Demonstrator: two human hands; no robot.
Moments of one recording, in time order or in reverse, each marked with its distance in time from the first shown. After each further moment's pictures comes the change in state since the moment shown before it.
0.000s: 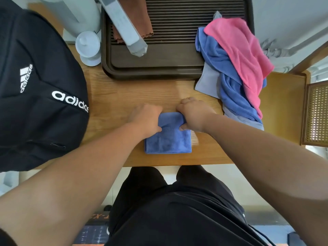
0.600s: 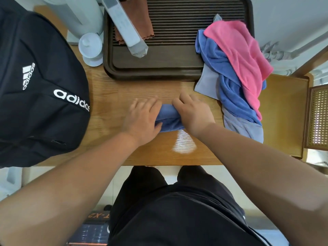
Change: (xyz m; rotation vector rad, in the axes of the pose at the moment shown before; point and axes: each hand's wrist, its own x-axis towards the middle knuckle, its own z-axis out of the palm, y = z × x) left_hand -0.028 -0.004 0.010 0.087 0.315 0.142; right_hand -0.016 -0.017 0.013 0.002 0.430 0.036
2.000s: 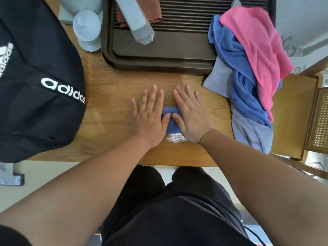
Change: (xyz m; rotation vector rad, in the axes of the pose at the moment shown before) left_hand 0.005 0.011 0.056 -0.141 -0.098 -0.283; right_hand 0.002 0.006 0.052 0.159 -0.031 -0.029
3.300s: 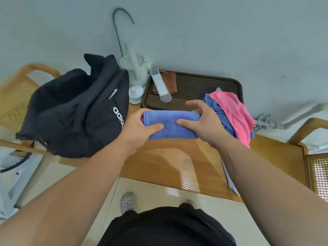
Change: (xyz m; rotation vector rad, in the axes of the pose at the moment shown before) left_hand -0.111 0.013 -0.175 -1.014 0.390 -0.171; right_hand -0.045 -0.075 -0.181 0.708 0.288 0.076
